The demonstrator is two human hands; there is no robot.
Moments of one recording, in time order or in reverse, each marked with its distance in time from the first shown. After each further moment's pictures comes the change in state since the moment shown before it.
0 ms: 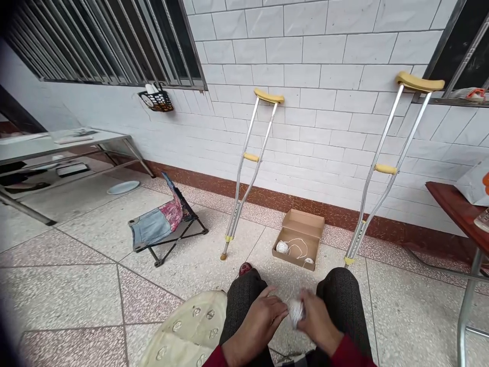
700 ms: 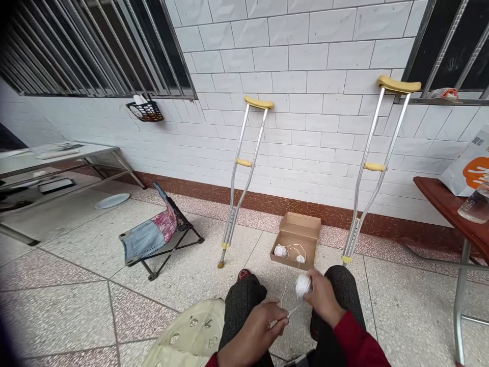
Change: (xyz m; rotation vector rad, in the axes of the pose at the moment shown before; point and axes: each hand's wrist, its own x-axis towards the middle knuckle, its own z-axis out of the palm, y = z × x) left_hand 0.003 0.017 -0.015 -0.150 -0.105 -0.053; right_hand 0.012 -0.026 -0.038 0.344 0.094 0.108
